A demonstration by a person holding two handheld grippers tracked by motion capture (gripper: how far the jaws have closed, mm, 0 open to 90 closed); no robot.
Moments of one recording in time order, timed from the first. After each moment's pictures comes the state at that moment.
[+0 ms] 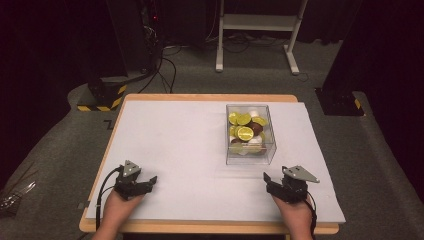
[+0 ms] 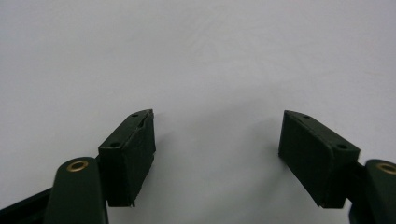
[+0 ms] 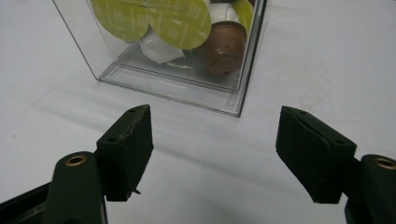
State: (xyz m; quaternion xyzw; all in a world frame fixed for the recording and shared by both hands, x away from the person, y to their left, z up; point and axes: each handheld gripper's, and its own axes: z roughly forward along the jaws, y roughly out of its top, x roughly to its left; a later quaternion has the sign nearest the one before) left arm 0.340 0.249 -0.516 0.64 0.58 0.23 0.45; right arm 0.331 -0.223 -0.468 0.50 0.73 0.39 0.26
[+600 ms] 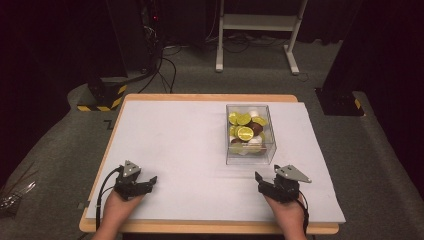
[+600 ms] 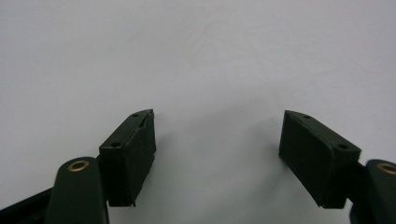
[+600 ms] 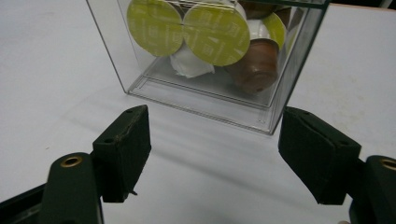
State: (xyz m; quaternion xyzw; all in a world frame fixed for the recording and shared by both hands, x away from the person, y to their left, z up) left arm 0.339 0.247 -0.517 0.62 0.59 0.23 0.46; right arm 0.330 -0.201 -0.466 0.48 0.73 0.41 0.26
